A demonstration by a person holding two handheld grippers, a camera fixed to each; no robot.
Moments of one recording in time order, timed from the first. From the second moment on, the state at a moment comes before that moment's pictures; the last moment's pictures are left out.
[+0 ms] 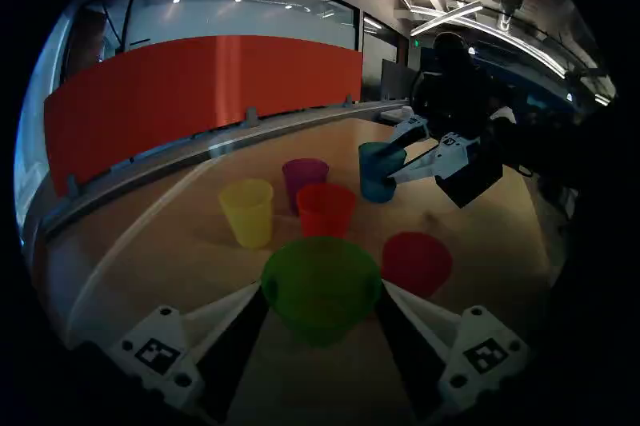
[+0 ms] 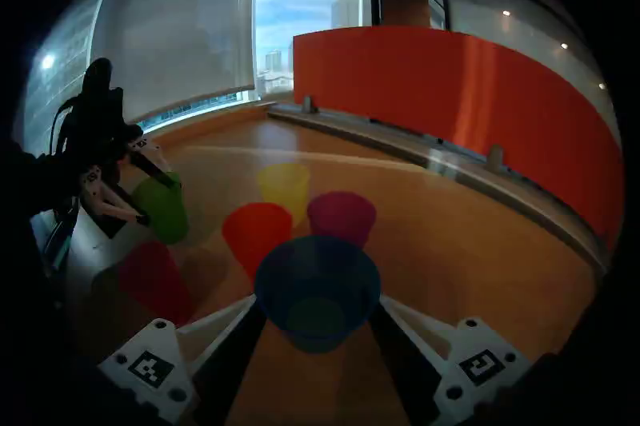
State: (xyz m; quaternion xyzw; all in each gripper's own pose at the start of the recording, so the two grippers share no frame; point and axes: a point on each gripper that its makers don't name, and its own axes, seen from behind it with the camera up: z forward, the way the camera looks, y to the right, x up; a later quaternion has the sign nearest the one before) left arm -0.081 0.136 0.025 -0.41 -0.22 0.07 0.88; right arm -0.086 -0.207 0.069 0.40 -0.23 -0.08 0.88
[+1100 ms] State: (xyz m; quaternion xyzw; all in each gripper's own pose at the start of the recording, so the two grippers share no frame) left arm 0.060 0.150 -0.045 -0.41 -0.09 0.05 0.90; right arm 0.064 -0.175 -0.013 0.38 -0.12 -0.06 0.92
